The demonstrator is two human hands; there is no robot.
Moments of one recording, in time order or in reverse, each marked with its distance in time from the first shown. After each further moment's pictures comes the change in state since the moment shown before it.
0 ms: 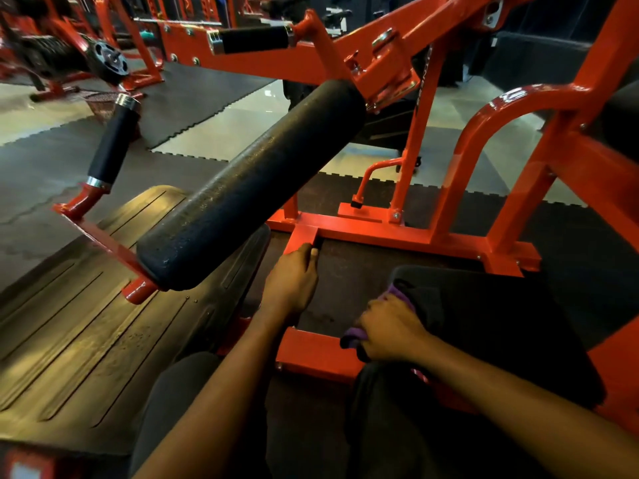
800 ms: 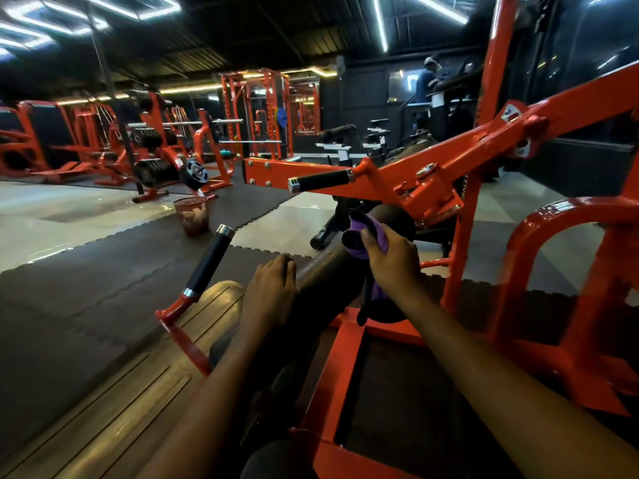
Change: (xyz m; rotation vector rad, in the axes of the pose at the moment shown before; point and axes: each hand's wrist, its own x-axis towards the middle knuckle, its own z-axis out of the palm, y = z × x) left_hand 0.086 -0.019 -0.169 0.036 0.384 0.130; right_hand 0.138 0.025 -0.226 1.166 1.058 0.119
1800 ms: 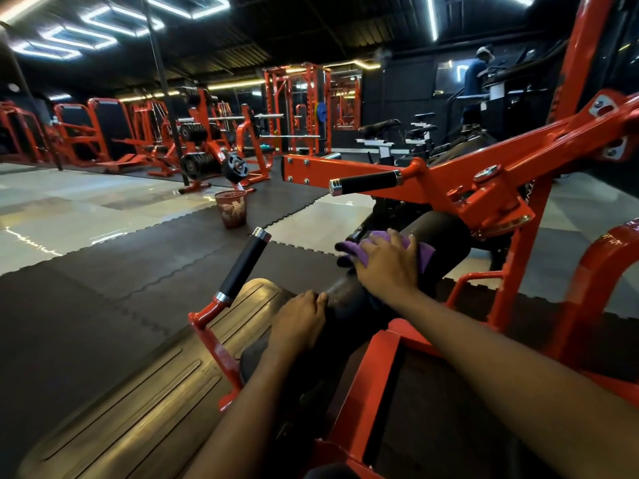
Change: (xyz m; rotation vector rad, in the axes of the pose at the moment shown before) left_hand 0.008 -0.044 0.027 0.270 -0.234 -0.185; right_hand 0.044 0.022 0.106 -0.810 -0.297 -0.233
